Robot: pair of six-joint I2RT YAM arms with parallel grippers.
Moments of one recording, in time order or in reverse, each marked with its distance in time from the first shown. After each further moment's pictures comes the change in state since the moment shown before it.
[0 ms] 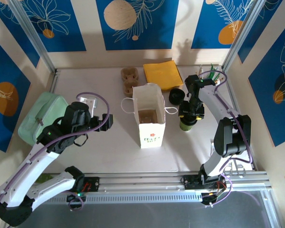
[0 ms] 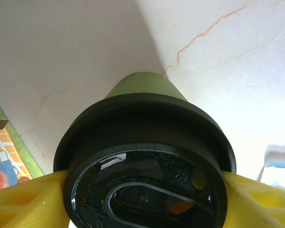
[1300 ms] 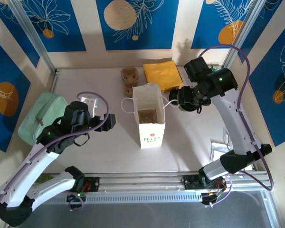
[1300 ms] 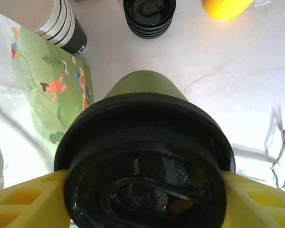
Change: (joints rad) left arm 0.001 -0.002 0.000 0.031 0.105 -0.045; right arm 0.256 -0.193 0.562 -0.377 0.171 0.112
